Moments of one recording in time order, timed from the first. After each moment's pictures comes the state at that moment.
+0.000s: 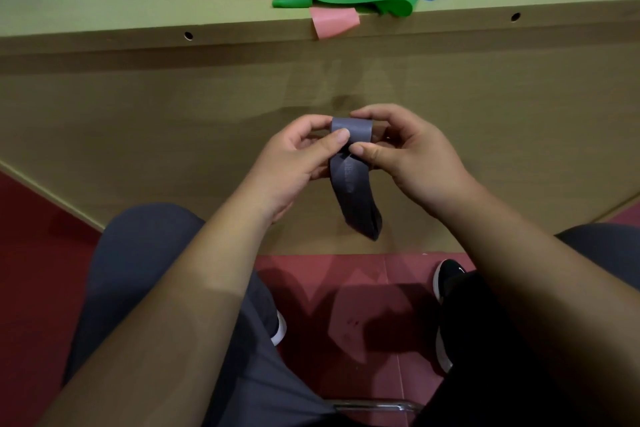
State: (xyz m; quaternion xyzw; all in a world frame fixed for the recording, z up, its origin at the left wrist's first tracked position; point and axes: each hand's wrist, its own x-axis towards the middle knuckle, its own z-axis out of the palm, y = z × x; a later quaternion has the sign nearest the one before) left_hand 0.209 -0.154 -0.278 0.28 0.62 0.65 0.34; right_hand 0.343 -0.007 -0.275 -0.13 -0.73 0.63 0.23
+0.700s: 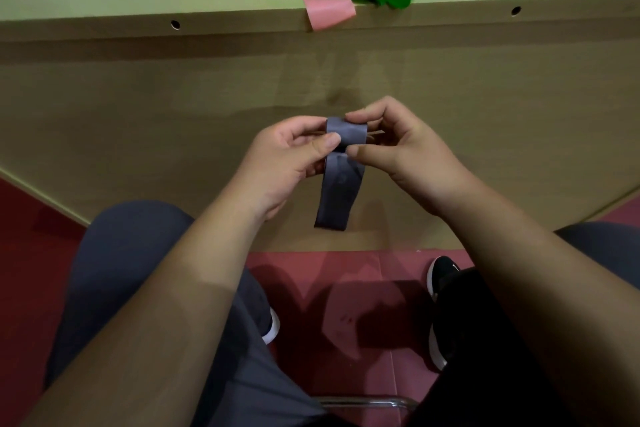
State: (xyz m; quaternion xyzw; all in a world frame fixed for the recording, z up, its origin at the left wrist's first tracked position) left_hand 0.203 -0.154 -0.285 0.26 0.62 0.66 0.33; right_hand 0.343 -0.005 -0.271 -0.13 -0.75 0.61 0.20
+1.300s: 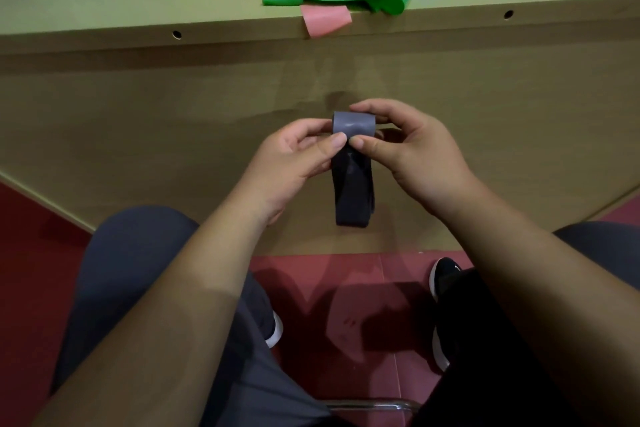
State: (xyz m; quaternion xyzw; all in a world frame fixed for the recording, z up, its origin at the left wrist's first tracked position) left_hand 0.212 -0.155 -0.276 0.30 0.62 0.64 0.34; right_hand 0.345 0.001 -0.273 -0.15 -0.77 0.56 0.28
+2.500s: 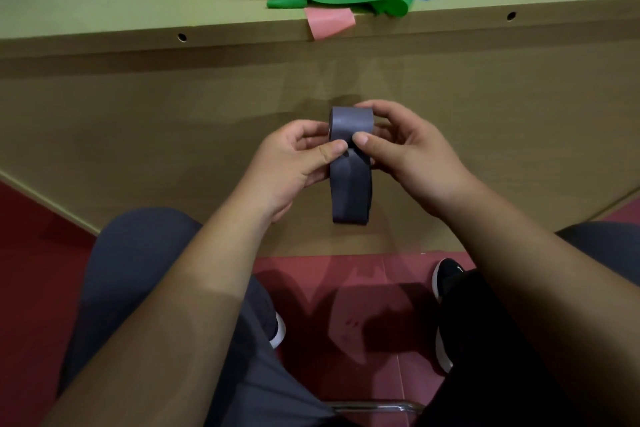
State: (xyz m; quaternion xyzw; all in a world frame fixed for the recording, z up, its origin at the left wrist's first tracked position) left_hand 0.206 -0.152 -0.279 0.25 0.62 0.66 0.35; right_hand 0.340 -0.002 -0.277 -0.13 -0.69 0.68 0.21
